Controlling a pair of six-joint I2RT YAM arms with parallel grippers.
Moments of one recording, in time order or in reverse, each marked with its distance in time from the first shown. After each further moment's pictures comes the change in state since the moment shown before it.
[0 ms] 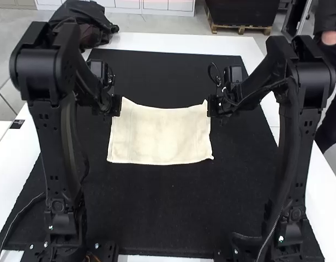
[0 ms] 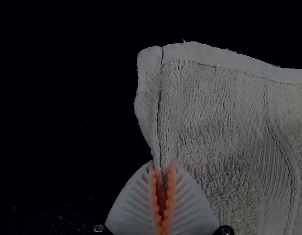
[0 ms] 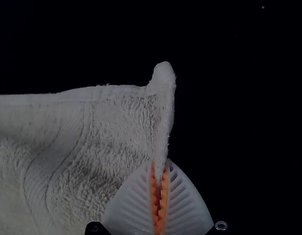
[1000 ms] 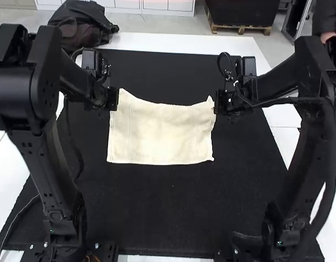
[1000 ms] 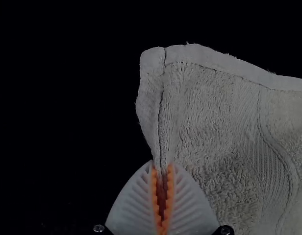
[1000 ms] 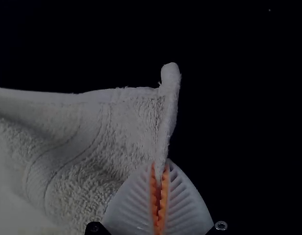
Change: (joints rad) left arm 0.000 -0.285 -0.119 -0.120 0.036 0.000; right arm -0.026 -0.290 -0.159 -0.135 -0.099 0.007
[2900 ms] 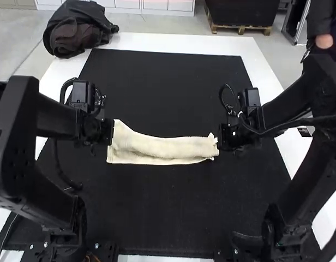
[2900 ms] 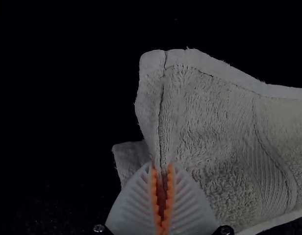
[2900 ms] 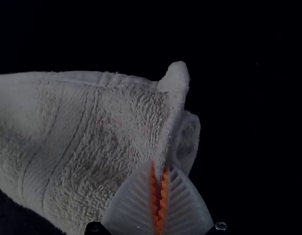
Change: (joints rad) left arm 0.002 -0.356 -0.378 -0.045 -0.001 0.000; right arm 0.000 -0.146 -0.315 -0.013 -0.048 0.008
